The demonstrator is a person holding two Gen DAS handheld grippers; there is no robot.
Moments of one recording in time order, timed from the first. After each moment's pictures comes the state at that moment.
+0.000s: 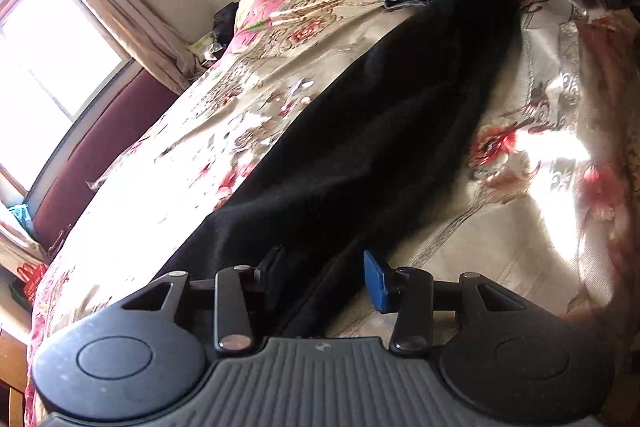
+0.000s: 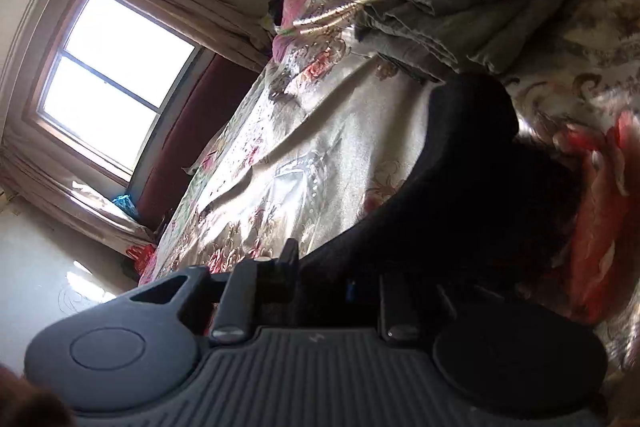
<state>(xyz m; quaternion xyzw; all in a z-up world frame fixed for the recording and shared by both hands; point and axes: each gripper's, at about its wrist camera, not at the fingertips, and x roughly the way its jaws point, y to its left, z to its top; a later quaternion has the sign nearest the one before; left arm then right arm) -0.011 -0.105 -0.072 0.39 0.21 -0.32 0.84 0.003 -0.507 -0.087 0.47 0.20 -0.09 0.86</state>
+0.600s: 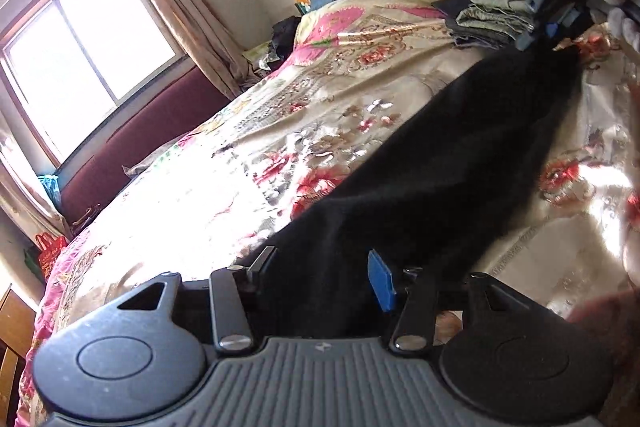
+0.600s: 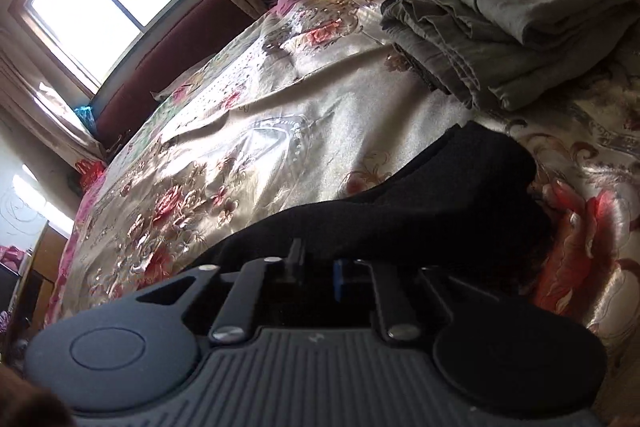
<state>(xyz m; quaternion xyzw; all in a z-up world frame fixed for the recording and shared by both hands) 0.019 -0.053 -0.038 0.32 0.18 -0.29 0.89 0.007 -0.485 -0.062 0.33 0.31 -0.10 0.89</state>
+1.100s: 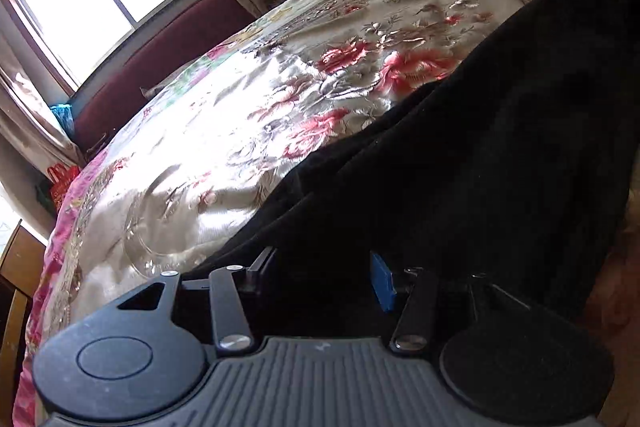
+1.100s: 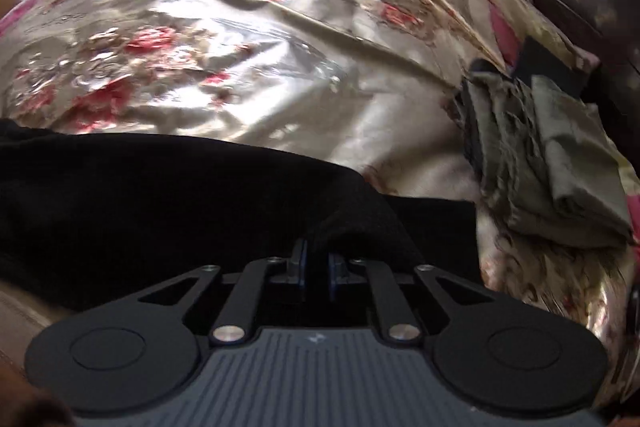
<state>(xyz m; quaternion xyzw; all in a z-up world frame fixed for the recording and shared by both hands) 0.111 0.021 -0.081 0.33 0.28 -0.23 0.87 0.060 -0.419 -0.039 0.01 0.47 -0.12 0.88</state>
